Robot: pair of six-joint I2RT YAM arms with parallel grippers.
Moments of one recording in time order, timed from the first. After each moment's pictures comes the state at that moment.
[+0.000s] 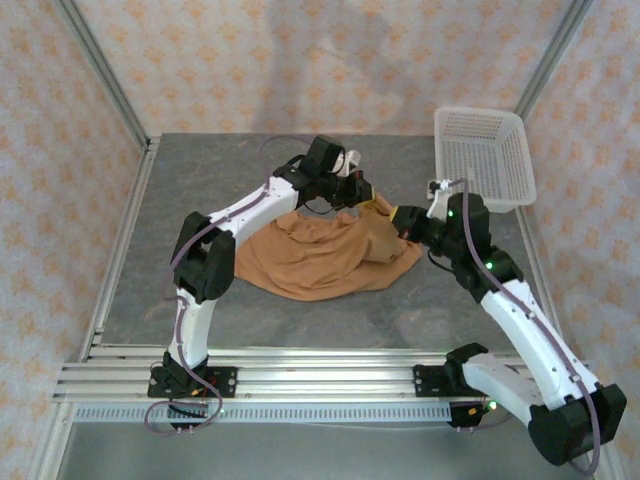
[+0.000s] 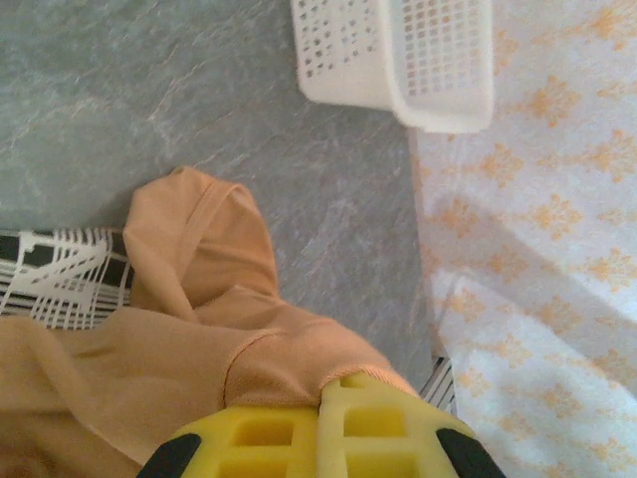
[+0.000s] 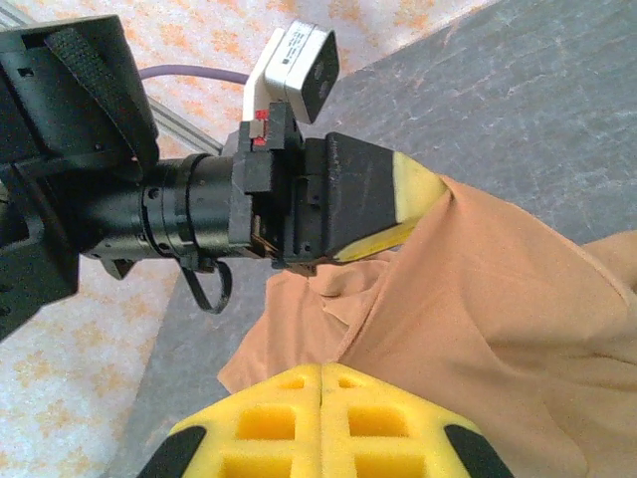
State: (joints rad) left arm -0.55 2.09 1.78 -0.41 0.58 -0.82; right arm 0.34 0.90 0.83 -0.34 -0.31 0.66
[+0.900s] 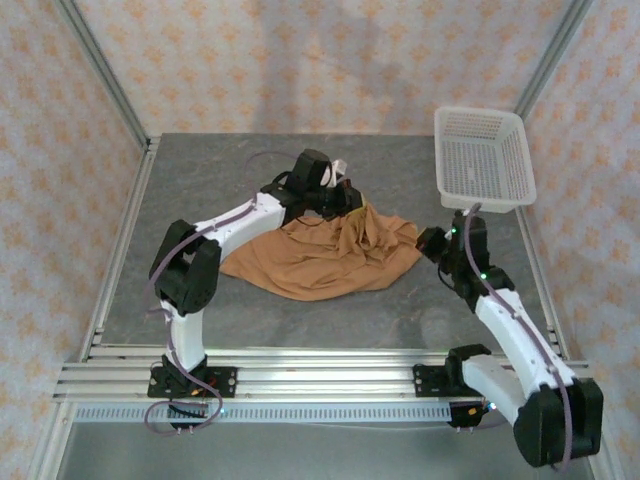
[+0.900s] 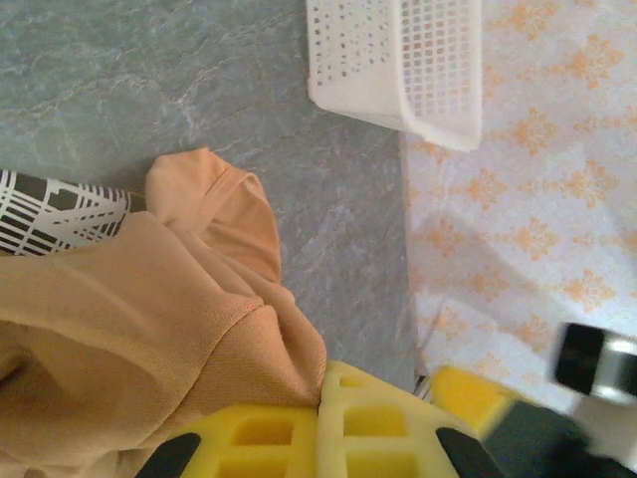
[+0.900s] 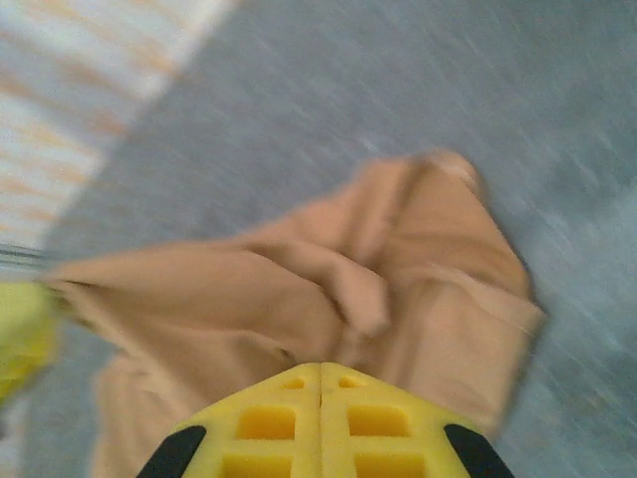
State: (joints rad) left arm -0.56 1.94 1.49 -0.17 0.54 -0.95; right arm 0.16 0.94 0.57 -0.29 -0.15 0.80
